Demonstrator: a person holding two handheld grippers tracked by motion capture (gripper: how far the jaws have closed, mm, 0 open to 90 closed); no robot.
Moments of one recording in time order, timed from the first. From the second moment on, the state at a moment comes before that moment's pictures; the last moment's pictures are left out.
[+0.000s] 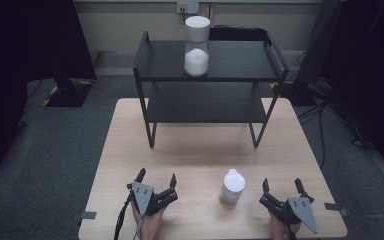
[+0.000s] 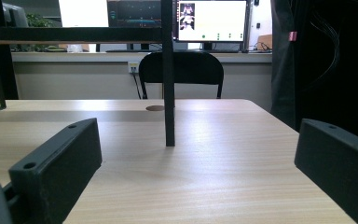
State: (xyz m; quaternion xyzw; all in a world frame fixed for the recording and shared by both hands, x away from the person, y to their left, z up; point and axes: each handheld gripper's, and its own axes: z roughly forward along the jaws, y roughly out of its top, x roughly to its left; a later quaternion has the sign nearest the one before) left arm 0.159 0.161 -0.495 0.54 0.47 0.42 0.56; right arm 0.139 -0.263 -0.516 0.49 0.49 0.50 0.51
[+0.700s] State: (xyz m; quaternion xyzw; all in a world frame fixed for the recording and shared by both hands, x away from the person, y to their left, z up) left arm 0.156 0.165 -0.516 0.52 0.47 0.45 0.55; right arm 0.139 -0.264 -0.516 0.49 0.49 0.50 0.51
